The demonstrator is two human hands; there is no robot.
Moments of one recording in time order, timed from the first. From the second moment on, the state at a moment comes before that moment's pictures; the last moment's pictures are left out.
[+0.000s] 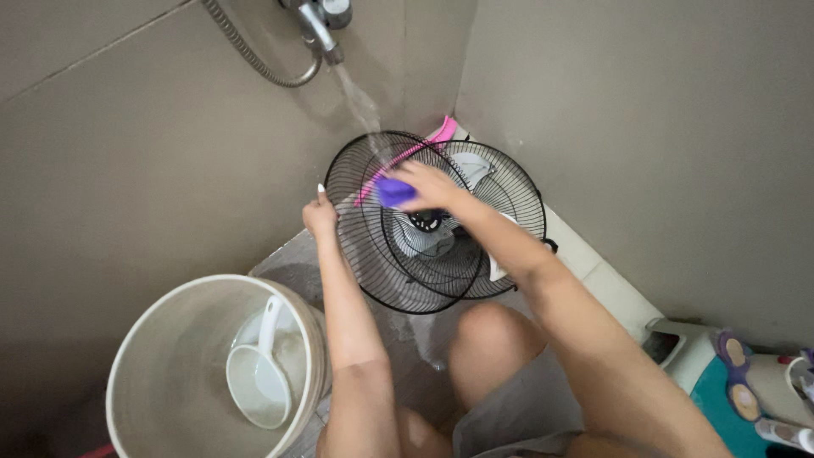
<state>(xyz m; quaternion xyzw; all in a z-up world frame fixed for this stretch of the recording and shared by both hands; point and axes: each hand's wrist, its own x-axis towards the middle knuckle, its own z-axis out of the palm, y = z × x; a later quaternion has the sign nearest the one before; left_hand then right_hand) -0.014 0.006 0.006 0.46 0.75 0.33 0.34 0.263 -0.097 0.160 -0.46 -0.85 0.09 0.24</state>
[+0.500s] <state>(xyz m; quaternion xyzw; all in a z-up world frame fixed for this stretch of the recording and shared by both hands) -0.032 -0.020 -0.003 0.40 0.75 0.39 0.36 0.203 0.006 0.153 -0.56 -0.70 0.19 0.41</state>
